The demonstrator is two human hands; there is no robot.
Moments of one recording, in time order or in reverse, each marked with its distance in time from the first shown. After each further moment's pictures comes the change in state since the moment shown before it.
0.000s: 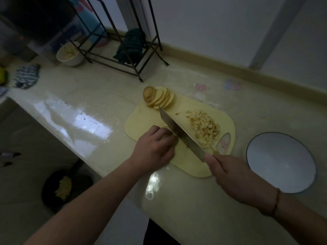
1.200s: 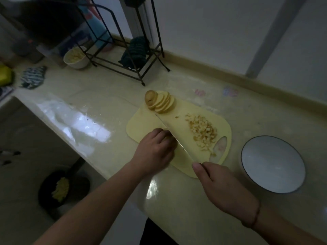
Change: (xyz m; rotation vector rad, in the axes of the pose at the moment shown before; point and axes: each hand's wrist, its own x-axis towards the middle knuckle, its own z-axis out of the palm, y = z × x) left_hand -0.001 0.008 0.004 0.029 0.041 -0.001; right_hand -0.015 -0.012 0.022 0.101 0.074 0.008
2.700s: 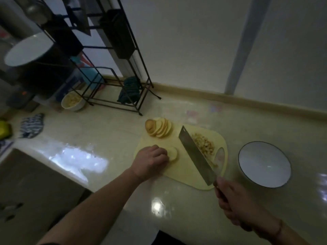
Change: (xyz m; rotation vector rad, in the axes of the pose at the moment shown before) left_hand 0.021 -0.073 -0.033 -0.051 -0.059 0.361; right_hand -0.033 -0.016 -0.003 0.723 -0.064 0.443
